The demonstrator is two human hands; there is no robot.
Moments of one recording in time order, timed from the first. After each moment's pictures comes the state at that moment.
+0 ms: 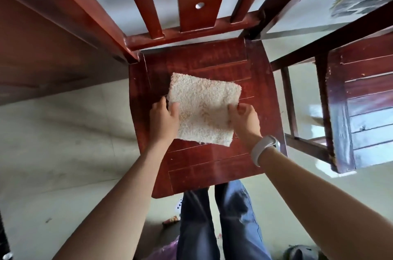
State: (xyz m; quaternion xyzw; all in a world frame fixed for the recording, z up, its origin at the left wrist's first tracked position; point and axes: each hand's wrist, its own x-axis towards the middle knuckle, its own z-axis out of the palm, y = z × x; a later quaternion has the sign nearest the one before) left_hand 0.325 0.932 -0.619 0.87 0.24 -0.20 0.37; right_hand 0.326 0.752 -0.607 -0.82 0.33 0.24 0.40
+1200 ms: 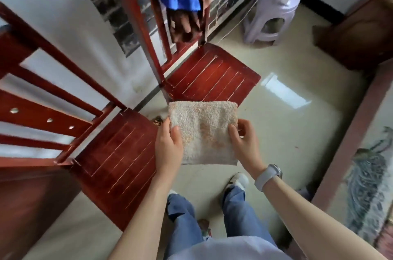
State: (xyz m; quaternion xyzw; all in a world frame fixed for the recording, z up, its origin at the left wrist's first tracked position) left_hand 0.215 0.661 -0.321 0.88 -0.14 -0.16 0.42; right_hand 0.112 0.520 -0.321 -0.72 0.45 -0.13 0.51
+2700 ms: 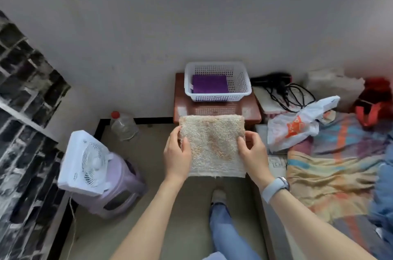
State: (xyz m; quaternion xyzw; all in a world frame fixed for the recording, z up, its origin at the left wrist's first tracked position) left_hand 0.111 -0.480 -0.244 0.74 -0.47 -0.24 0.43; right_hand -0.070 -0.510 -0.243 -0.55 0.62 -0.41 0.38
